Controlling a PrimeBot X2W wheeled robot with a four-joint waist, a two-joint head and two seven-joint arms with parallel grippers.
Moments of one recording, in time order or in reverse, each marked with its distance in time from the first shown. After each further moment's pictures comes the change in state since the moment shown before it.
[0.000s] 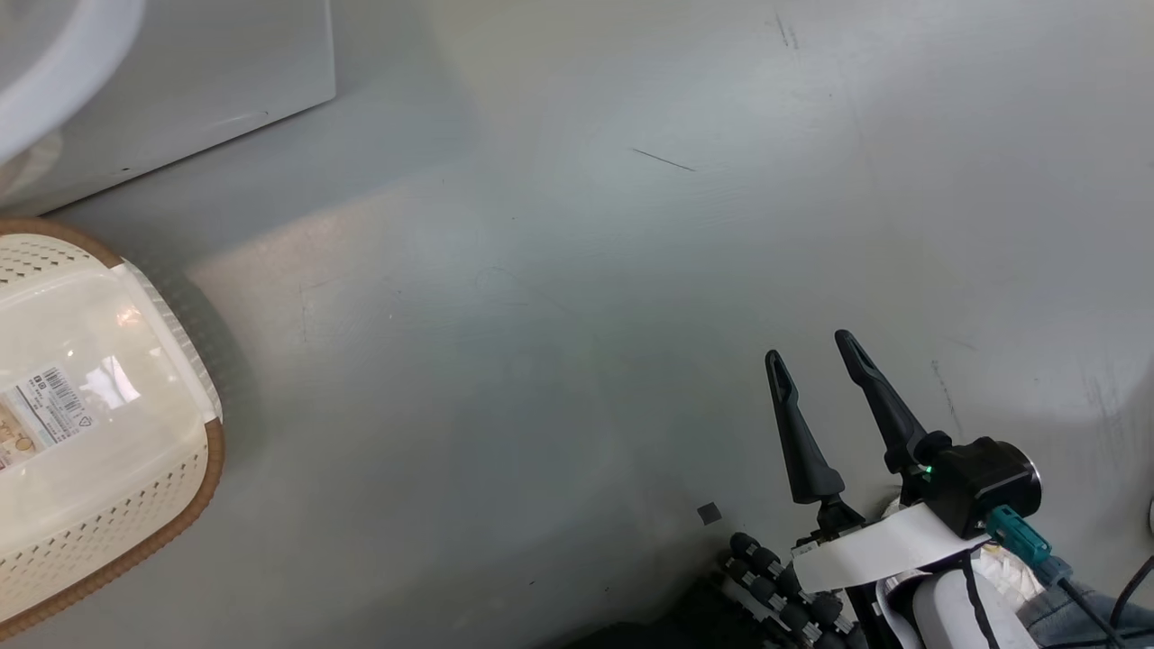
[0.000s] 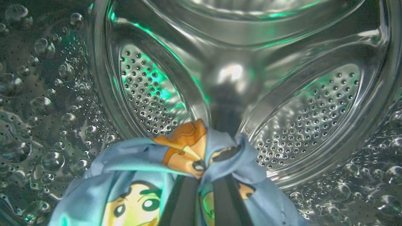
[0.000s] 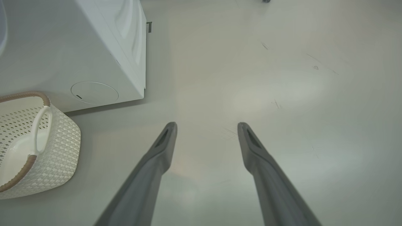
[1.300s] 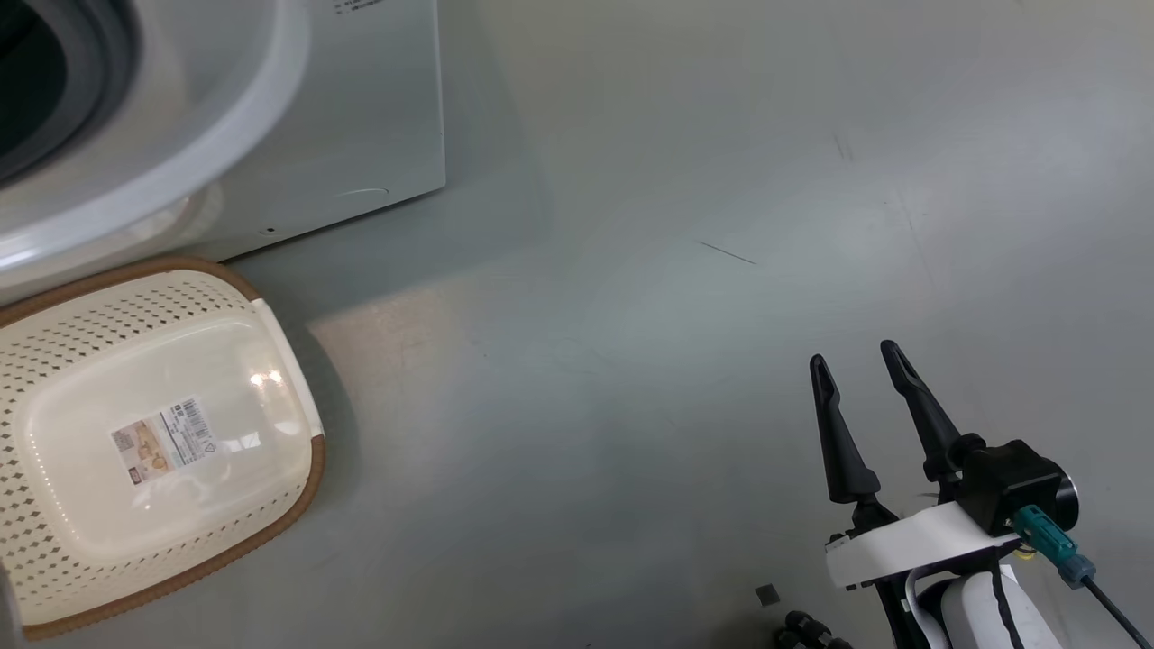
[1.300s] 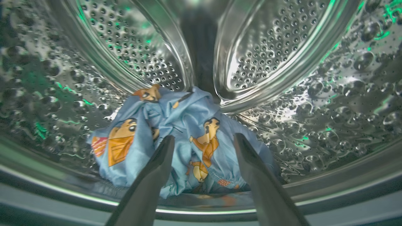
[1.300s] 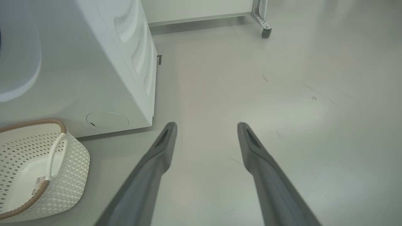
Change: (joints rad) left arm 0.030 -0.177 -0.180 0.444 0.122 0.043 0.014; right arm 0.018 0.001 -0.078 0.041 -0.020 -0.004 0.000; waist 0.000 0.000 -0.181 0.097
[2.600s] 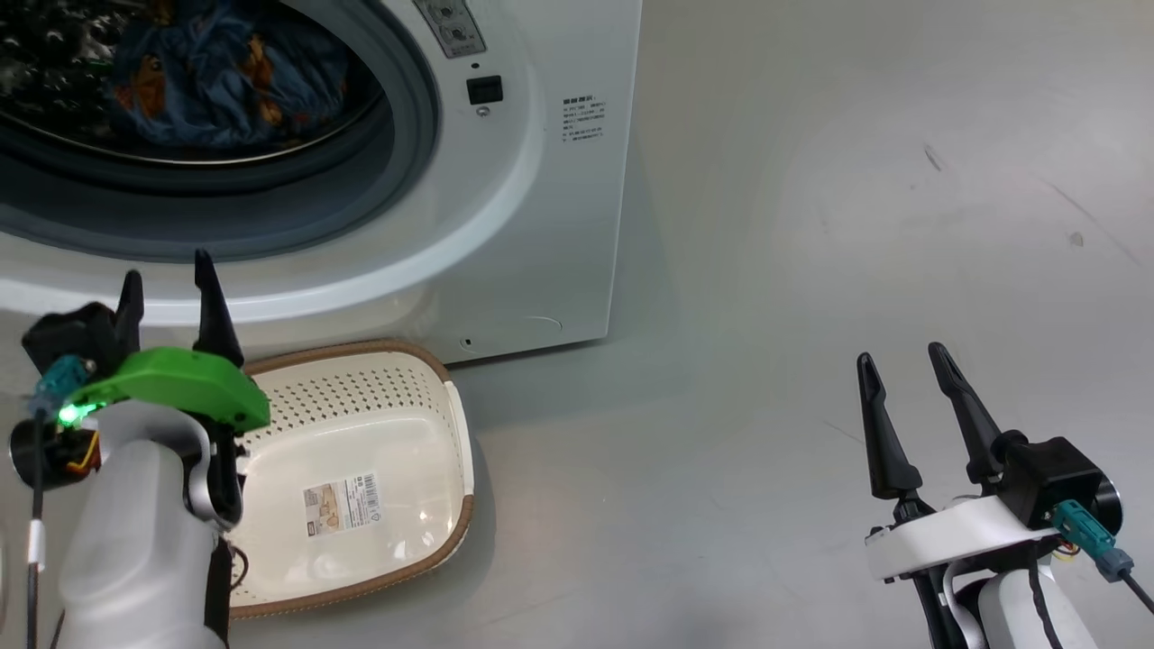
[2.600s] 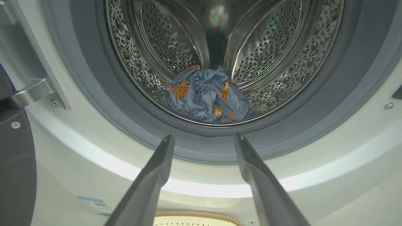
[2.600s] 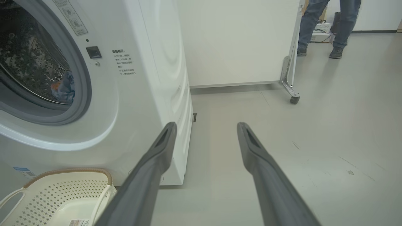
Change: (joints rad) left arm 0.551 -0.273 -0.012 -0.248 -0.015 -0.095 -0.092; right arm -0.019 -0.016 -0.081 0.048 -0.008 0.018 0.000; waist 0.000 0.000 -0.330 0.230
